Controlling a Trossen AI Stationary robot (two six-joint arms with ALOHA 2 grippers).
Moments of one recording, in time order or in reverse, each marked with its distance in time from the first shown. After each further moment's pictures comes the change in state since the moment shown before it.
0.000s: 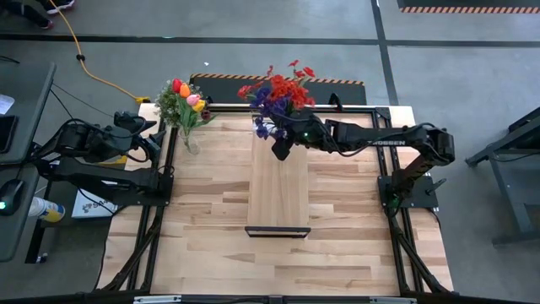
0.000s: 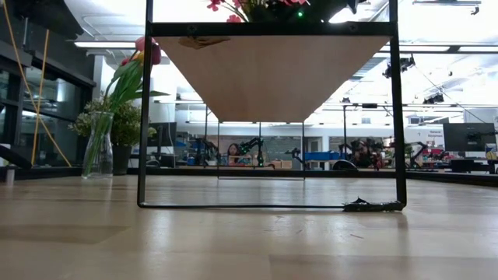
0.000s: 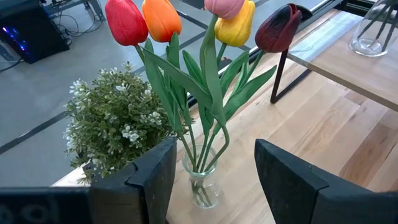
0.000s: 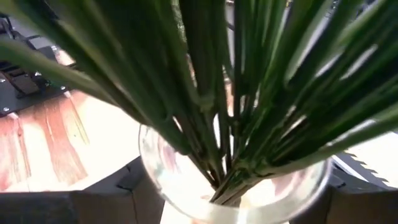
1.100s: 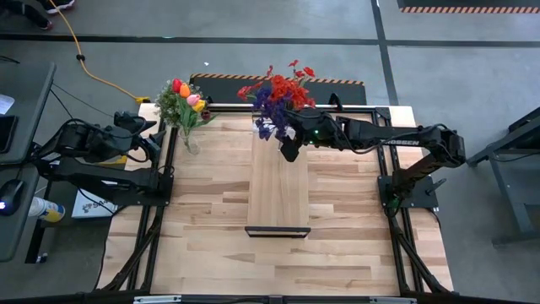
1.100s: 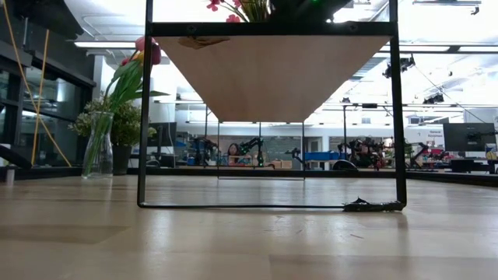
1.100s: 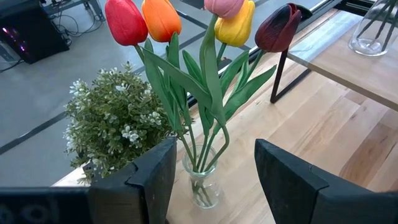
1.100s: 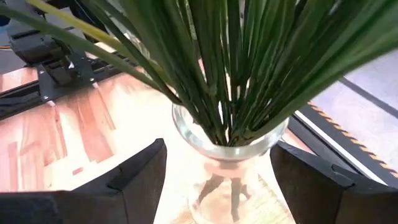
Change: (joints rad) left arm 0.000 0.000 0.000 -0.001 0.000 0.001; right arm 0.000 -0.098 0.001 -0.110 -0.085 0.006
